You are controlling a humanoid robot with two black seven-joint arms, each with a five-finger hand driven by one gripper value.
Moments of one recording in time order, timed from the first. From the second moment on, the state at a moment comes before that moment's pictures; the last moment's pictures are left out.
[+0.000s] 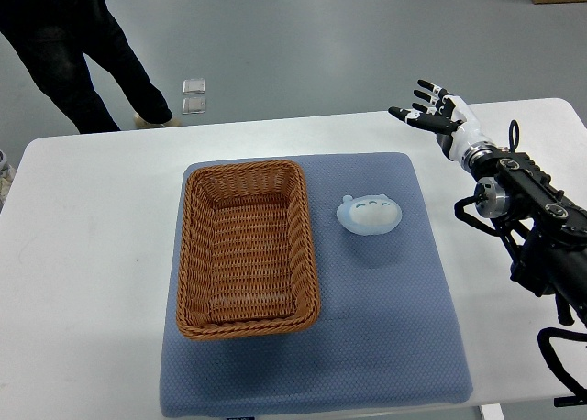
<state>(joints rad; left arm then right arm) 0.04 0.00 -0.13 -0.15 0.06 -0.05 0.04 0.65 -0.09 1.20 0.74 -0.87 -0.06 0.03</state>
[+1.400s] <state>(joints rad) 0.04 0.00 -0.12 -0.15 0.06 -0.04 0.04 0.82 -0.42 0.61 0.94 -1.17 0.01 0.14</state>
